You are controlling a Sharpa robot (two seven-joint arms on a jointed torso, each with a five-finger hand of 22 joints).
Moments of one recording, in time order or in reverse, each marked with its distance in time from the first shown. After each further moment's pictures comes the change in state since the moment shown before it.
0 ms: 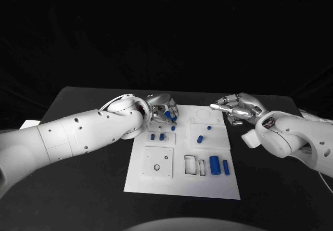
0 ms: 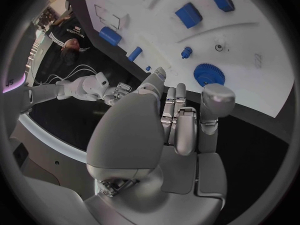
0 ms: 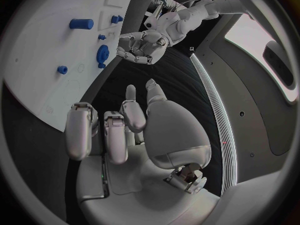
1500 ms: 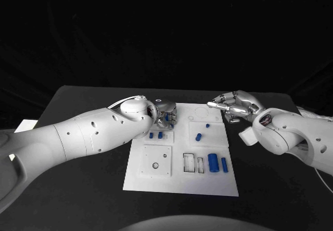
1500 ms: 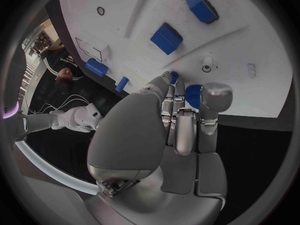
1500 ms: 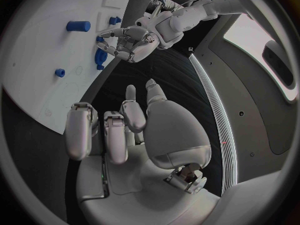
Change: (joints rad) left arm -0.012 0.102 -0.019 -0.092 -0.220 0.150 -0.078; left_hand 0.031 0.010 0.139 -0.019 0.000 0.102 -0.002 -0.066 -0.030 0.124 -0.008 -0.115 -0.102 0.000 -0.007 0.004 -0.001 0.000 -0.002 -0.009 -0.042 -0.032; right arm 0.000 0.002 0.000 0.006 0.001 0.003 0.002; right_hand 0.000 0.000 0.000 0.000 0.000 0.000 0.000 -0.004 0.001 0.000 0.003 0.000 0.000 0.000 0.000 0.000 0.000 0.000 0.000 0.000 0.000 0.001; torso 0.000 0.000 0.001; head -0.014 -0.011
